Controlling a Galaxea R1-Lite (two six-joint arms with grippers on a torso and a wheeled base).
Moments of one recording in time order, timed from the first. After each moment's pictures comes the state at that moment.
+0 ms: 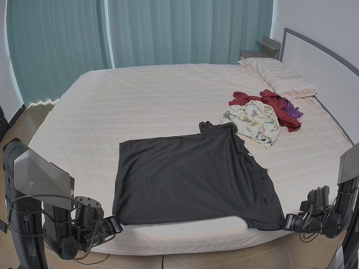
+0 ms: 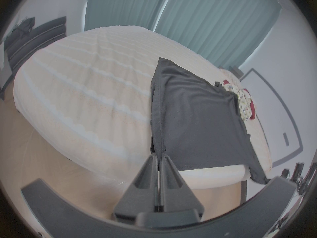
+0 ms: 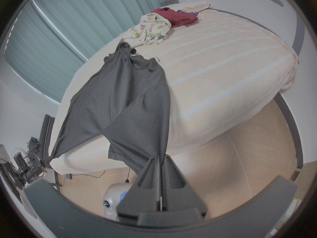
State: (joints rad) left arm -0.38 2.28 -0.10 -1.43 0.15 -0.70; right arm 0.08 2.17 -0.02 -1.24 0.10 0.43
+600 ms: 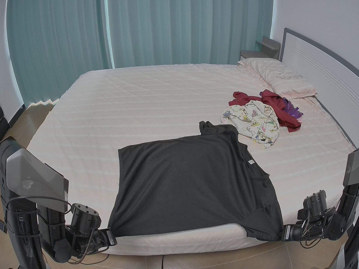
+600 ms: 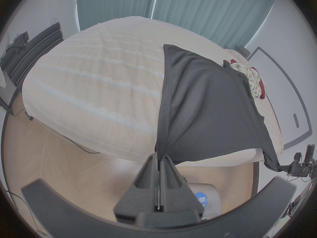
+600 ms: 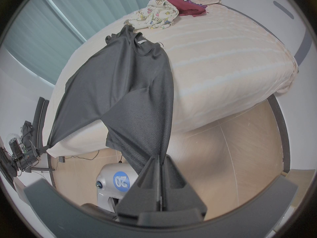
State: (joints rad) left arm -0.38 2.23 -0.02 -1.29 0.15 -0.62; right arm 0.19 2.03 -0.02 -0.96 0.03 0.41
